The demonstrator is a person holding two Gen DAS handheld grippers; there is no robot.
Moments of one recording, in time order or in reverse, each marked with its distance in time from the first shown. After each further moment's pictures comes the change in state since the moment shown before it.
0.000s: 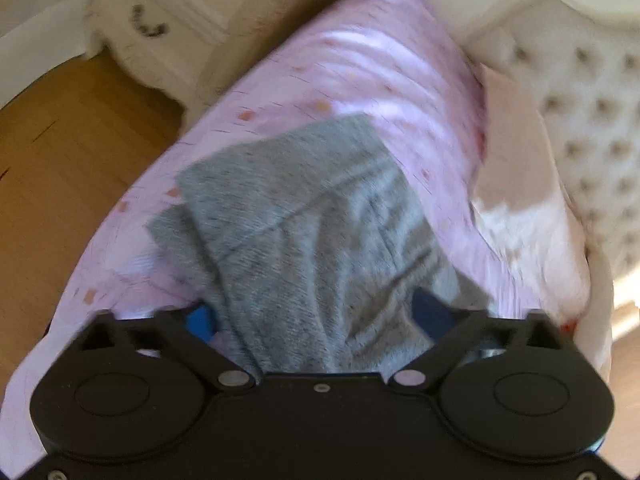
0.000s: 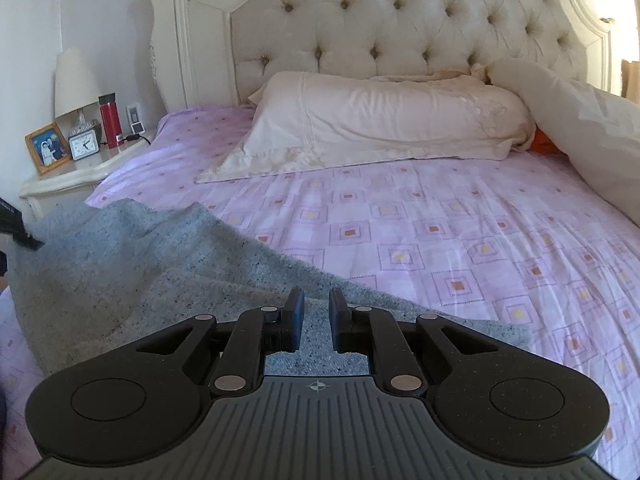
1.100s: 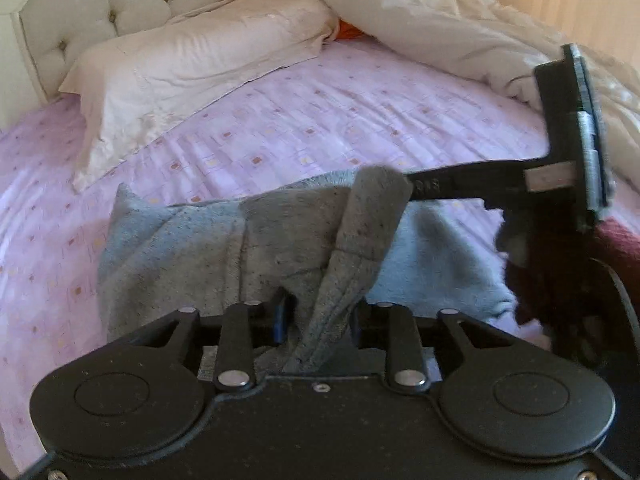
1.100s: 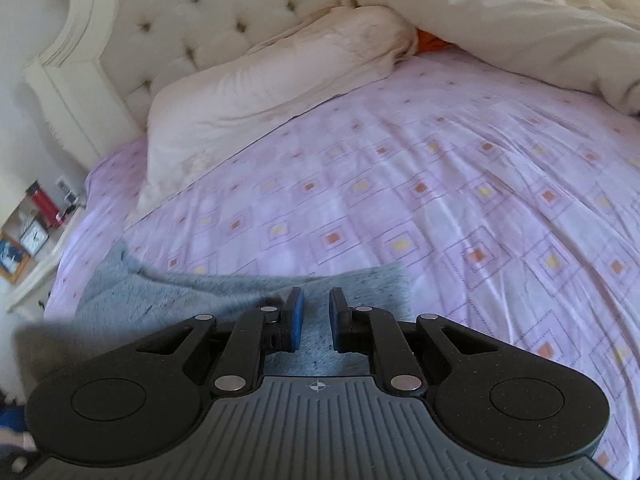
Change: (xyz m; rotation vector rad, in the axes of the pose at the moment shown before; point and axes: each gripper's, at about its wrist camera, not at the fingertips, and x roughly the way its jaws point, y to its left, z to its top) left arm -0.031 -0.255 -0.301 1.273 0.153 -0.090; right arm -0.016 -0.095 -0.005 0.459 0.122 -0.071
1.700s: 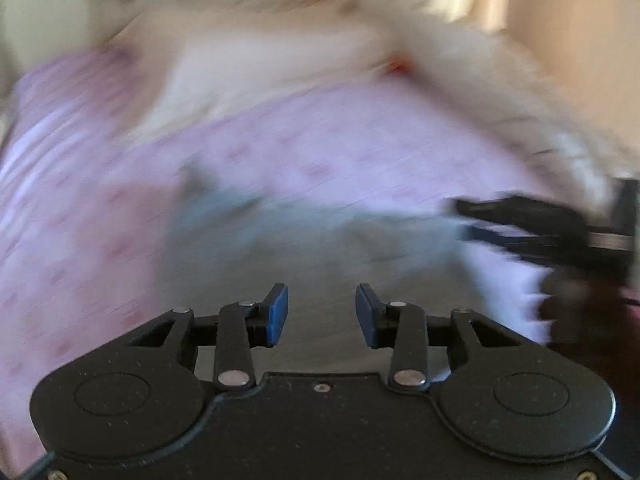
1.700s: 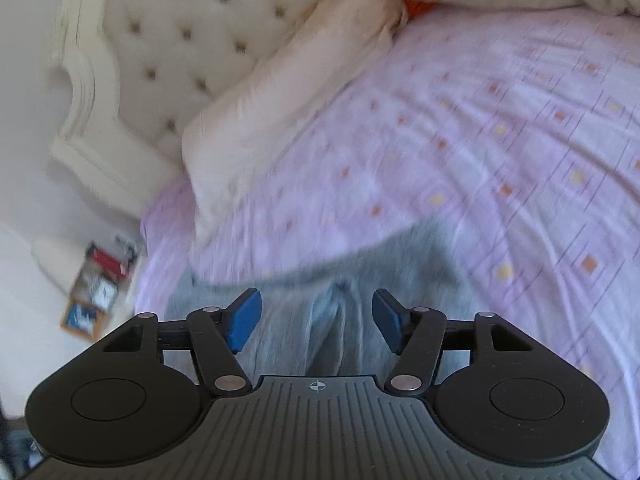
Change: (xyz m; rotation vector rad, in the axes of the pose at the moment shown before) left arm -0.018 0.079 -0.004 -0.247 0.003 0.015; right arm -0.009 0.001 -0.011 0.188 0.082 0.190
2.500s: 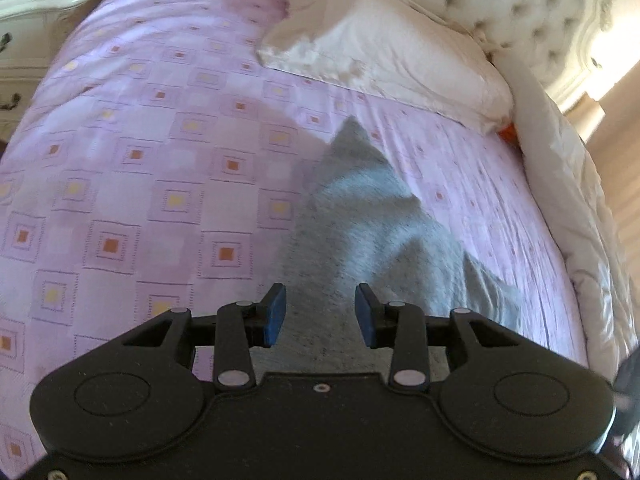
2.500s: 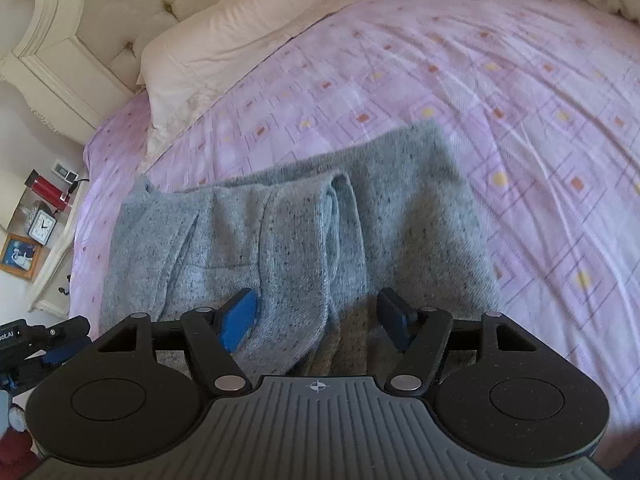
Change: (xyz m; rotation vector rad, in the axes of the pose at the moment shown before) left arm 0.015 0.106 -0.025 -0.493 -0.015 -0.051; right arm 0.020 0.029 -0.037 -0.023 0.114 -0.197
